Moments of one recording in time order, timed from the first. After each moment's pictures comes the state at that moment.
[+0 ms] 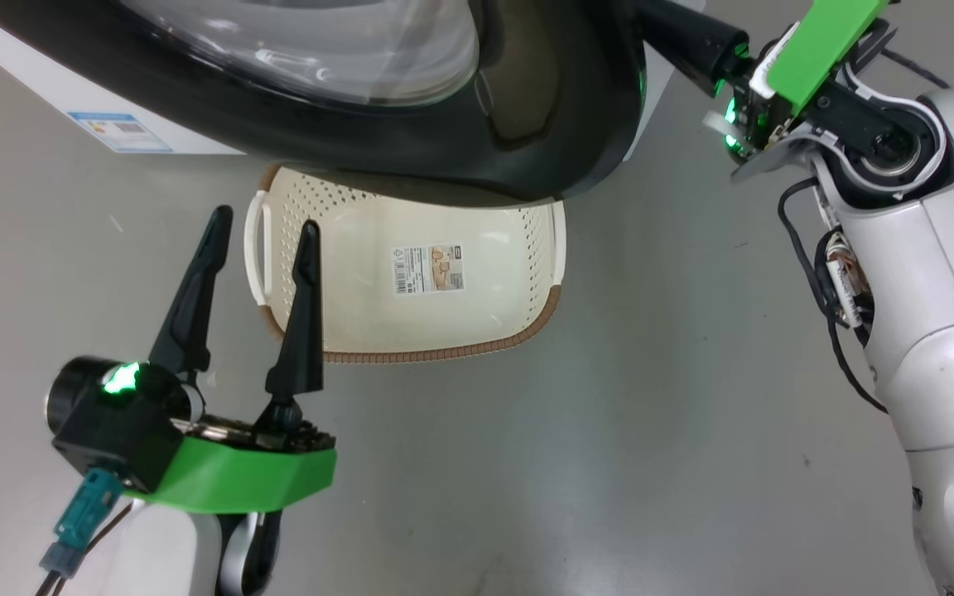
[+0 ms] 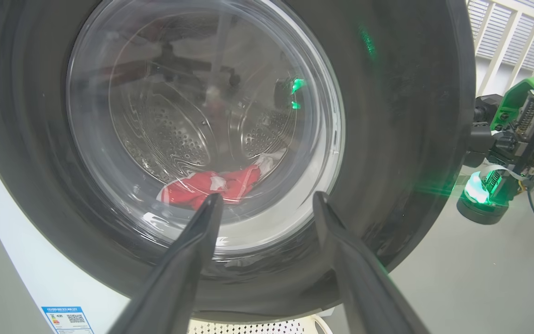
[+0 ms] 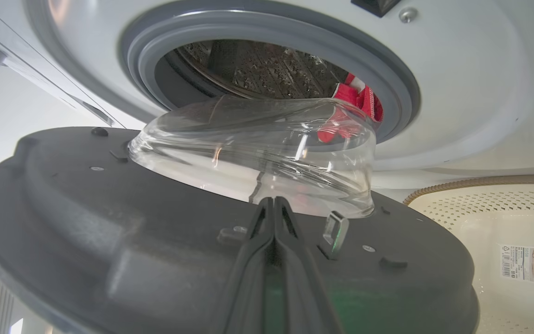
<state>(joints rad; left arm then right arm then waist) -0.35 0.03 -0.12 -0.01 -0.22 -0.06 -0.26 -1.04 -0.09 0.19 0.61 1.54 0.12 0.63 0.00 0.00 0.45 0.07</state>
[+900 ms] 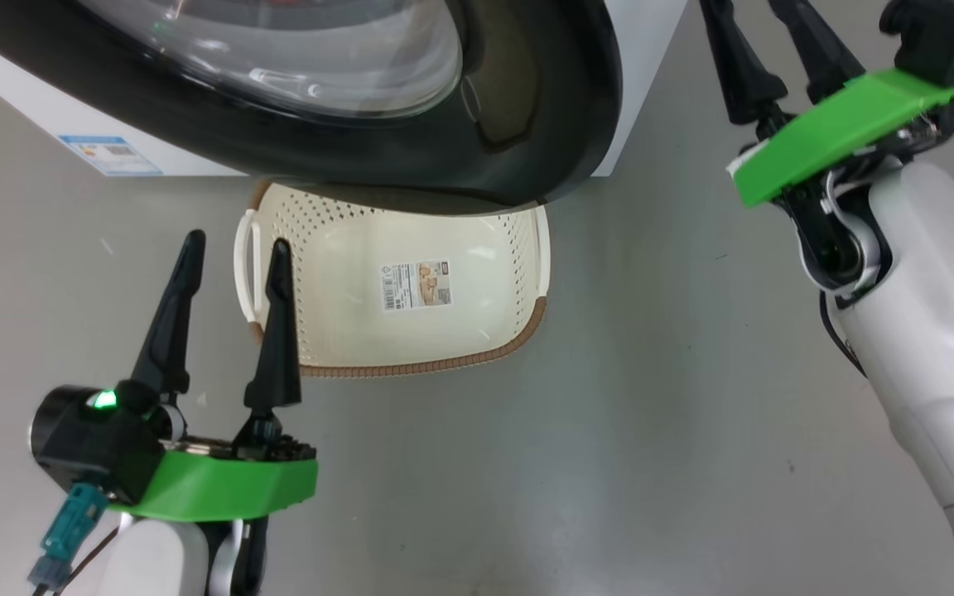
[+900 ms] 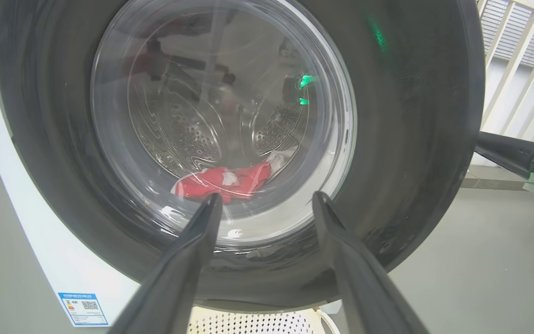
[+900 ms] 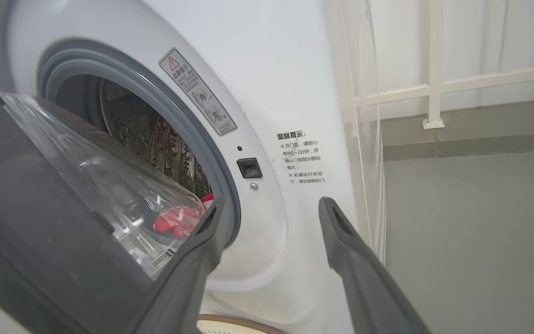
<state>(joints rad) -0.31 0.03 -0.09 0.00 -0.22 -0.04 -0.26 -0.94 -0.21 0.37 0.61 0.81 0.12 -0.15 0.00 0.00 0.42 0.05</state>
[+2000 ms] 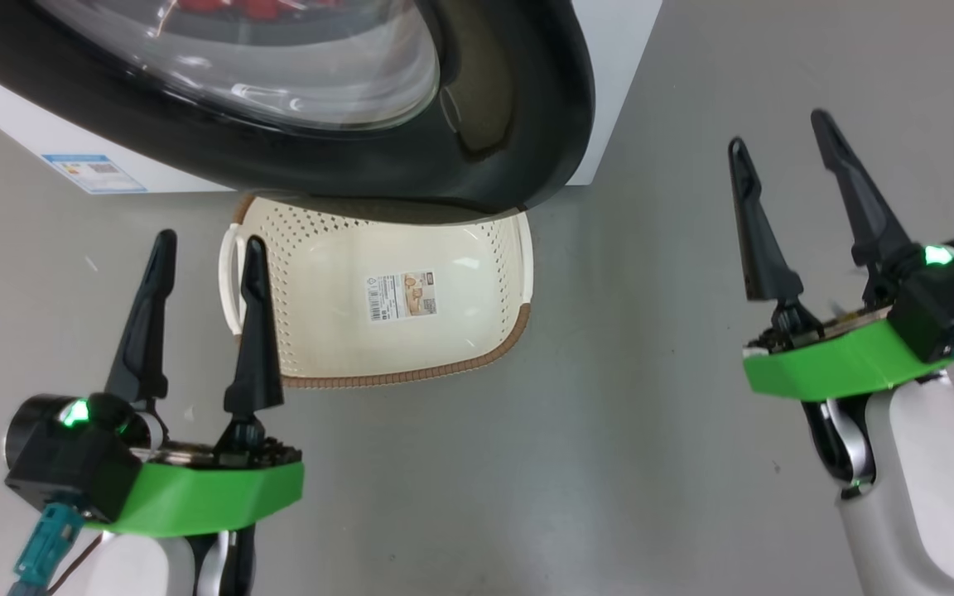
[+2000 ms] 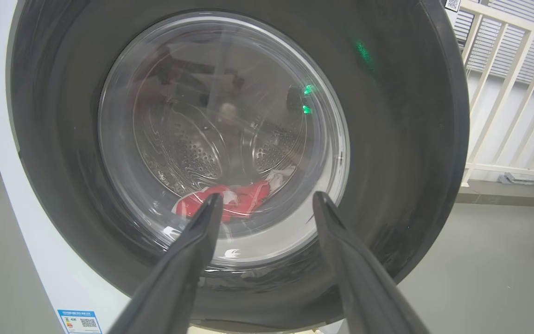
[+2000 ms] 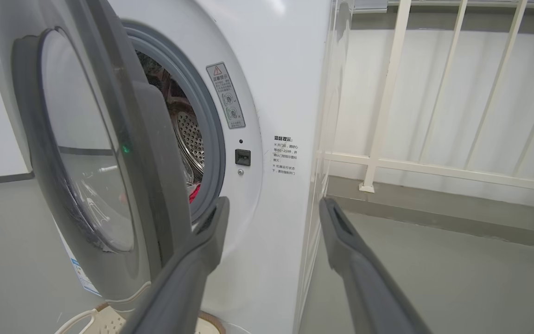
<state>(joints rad) -0.28 0.03 -0.06 -0.06 -0.22 -0.02 -0.26 -0.41 -0.06 0.03 0.10 0.14 0.13 -0.26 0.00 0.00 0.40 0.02</state>
